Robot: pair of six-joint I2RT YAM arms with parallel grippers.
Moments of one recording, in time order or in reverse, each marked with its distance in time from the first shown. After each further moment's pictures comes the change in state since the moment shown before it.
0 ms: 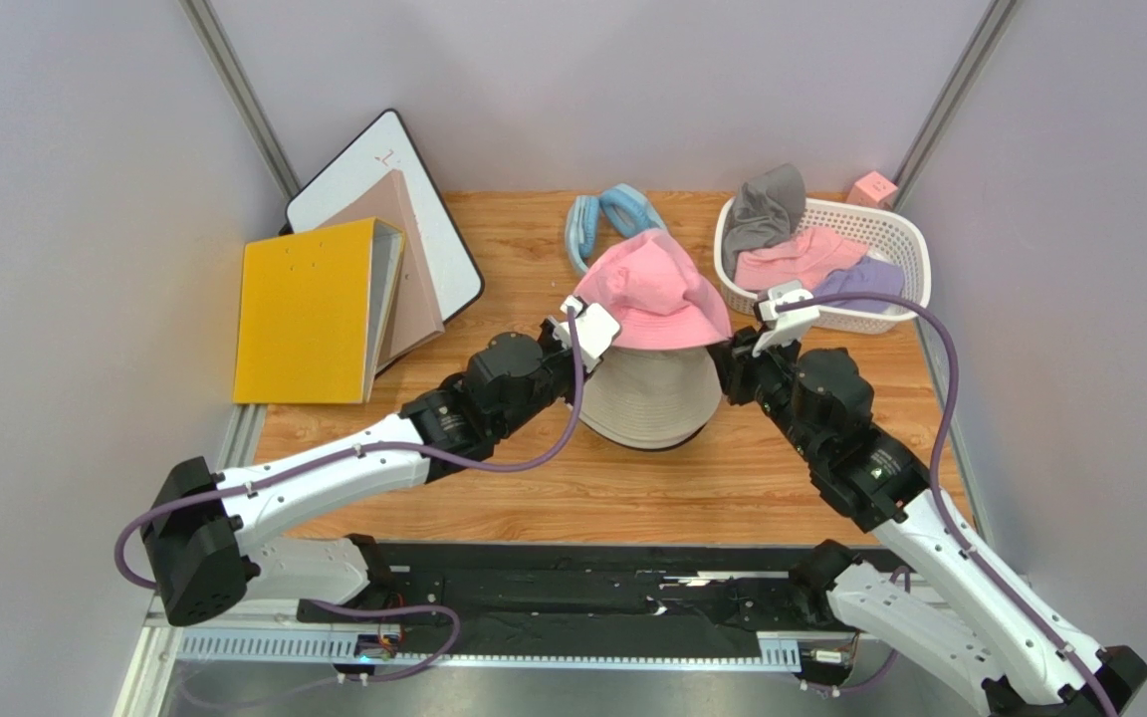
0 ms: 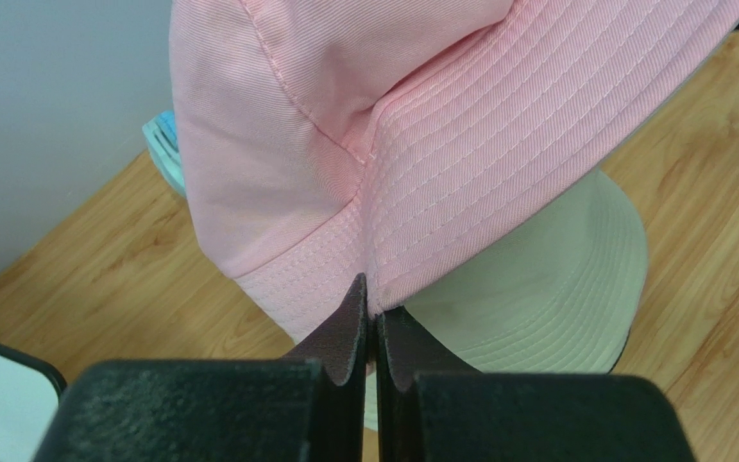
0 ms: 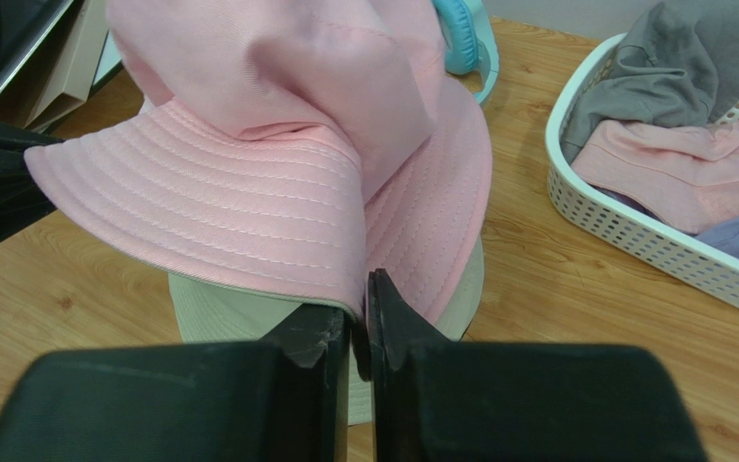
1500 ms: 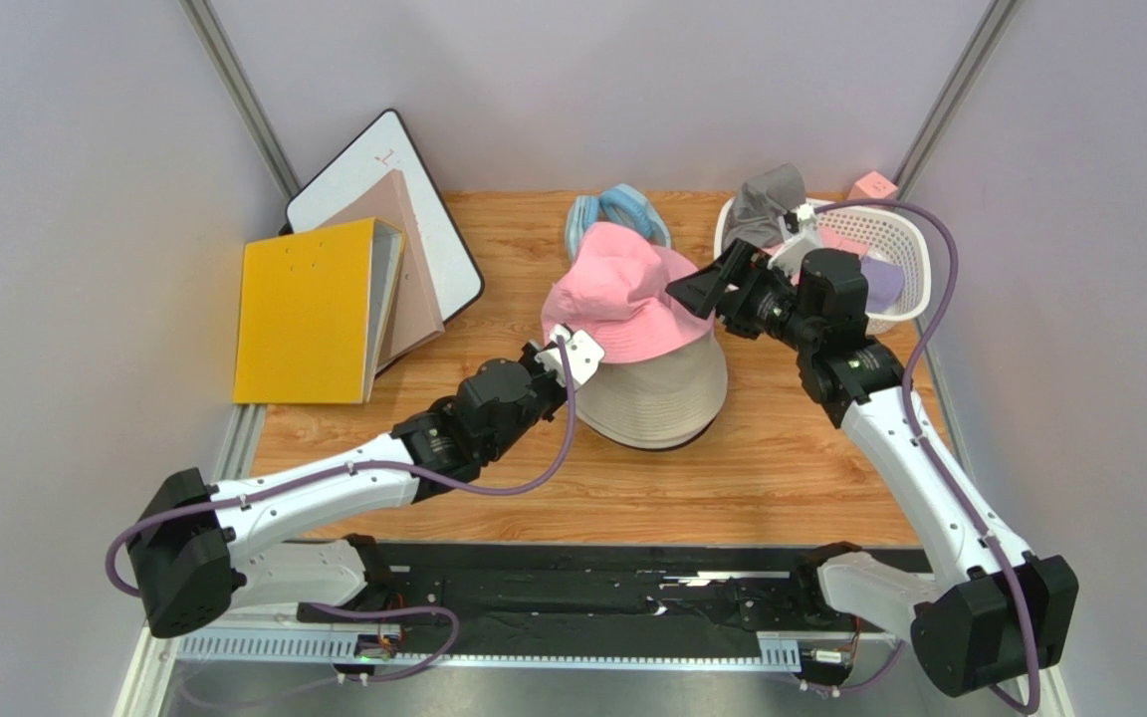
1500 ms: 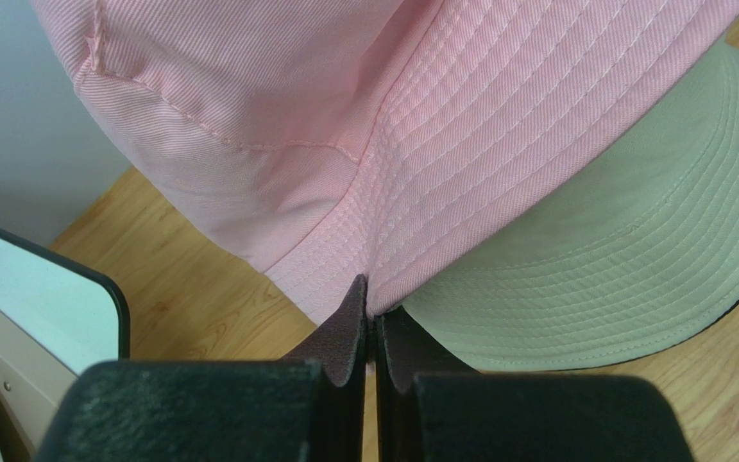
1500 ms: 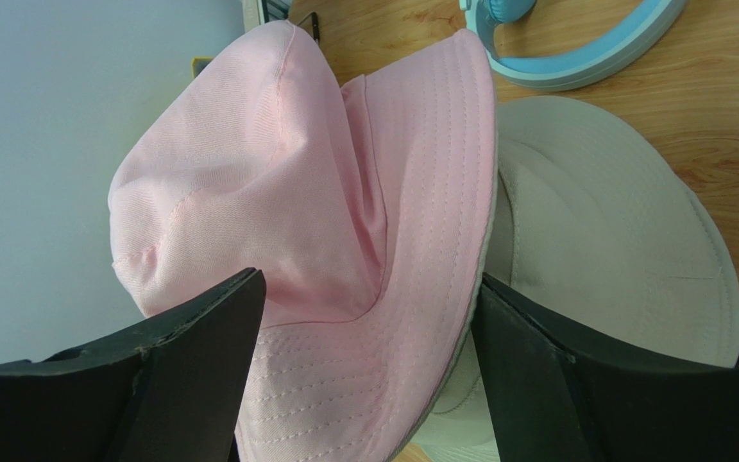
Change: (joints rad) left arm -0.013 -0.069 -0.158 0.037 -0.137 0.091; right arm -0.351 0.386 0.233 0.051 -0.542 0.603
